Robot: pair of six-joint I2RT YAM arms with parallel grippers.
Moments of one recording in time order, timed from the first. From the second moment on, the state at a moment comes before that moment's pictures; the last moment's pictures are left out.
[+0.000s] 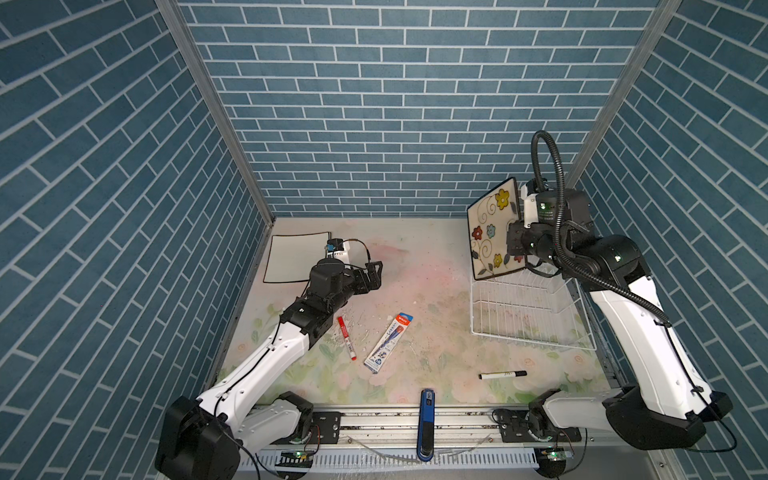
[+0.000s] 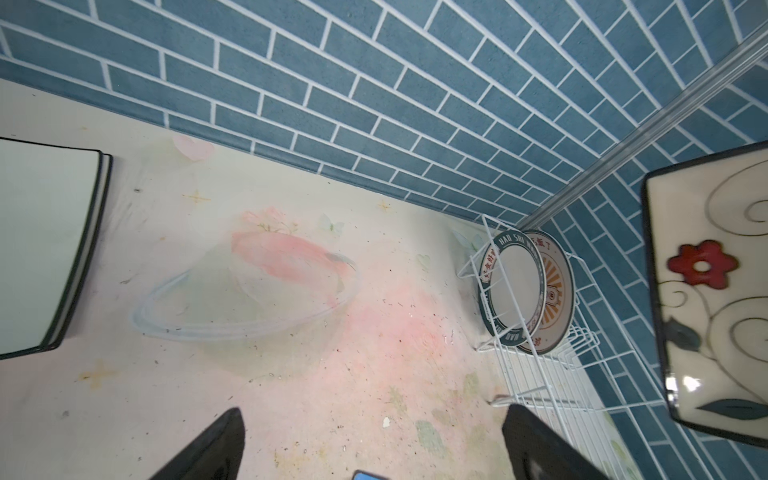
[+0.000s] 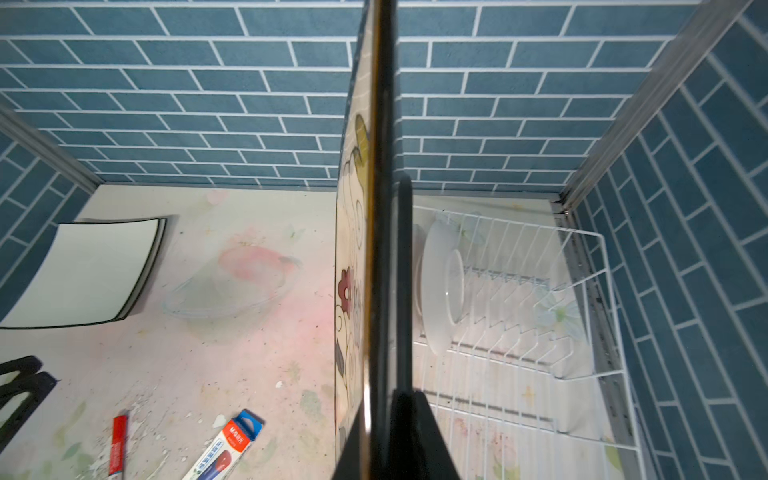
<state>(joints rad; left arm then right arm) -0.45 1.10 0.79 -0.06 0.05 -0.57 0.54 1.32 1.82 -1.11 0.27 0.26</state>
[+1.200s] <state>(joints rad) -0.29 1.34 1.06 -0.07 0.77 -0.78 0.32 1.25 1.19 -0.25 -0.62 0.87</state>
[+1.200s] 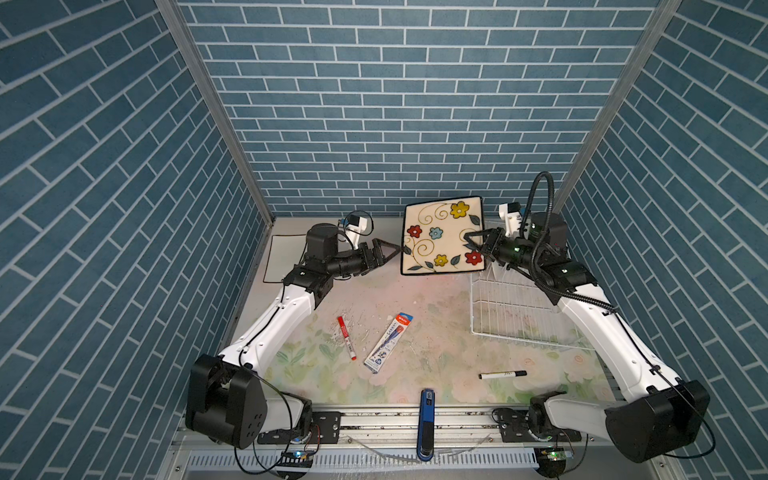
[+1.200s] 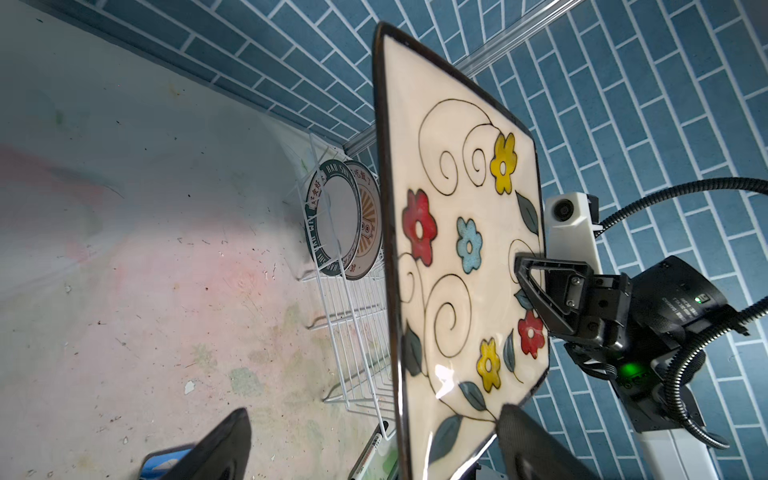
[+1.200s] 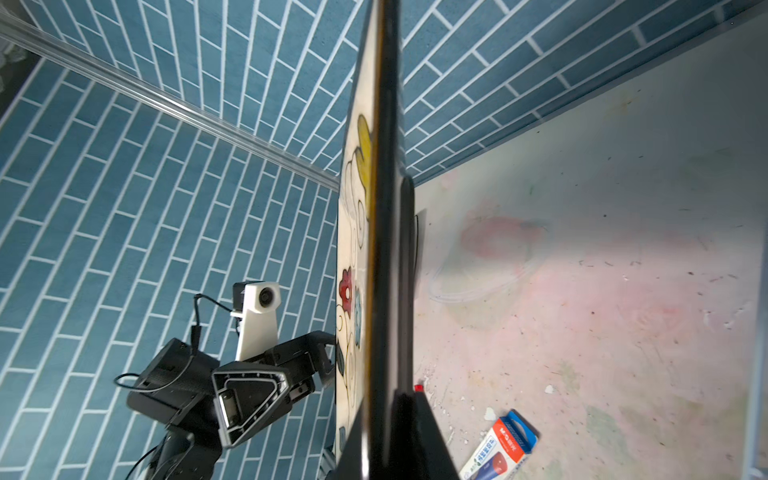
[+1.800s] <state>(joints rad) -0.23 1.35 1.06 0.08 0.83 -0.92 0.30 1.36 1.07 0.21 -0.87 1.11</state>
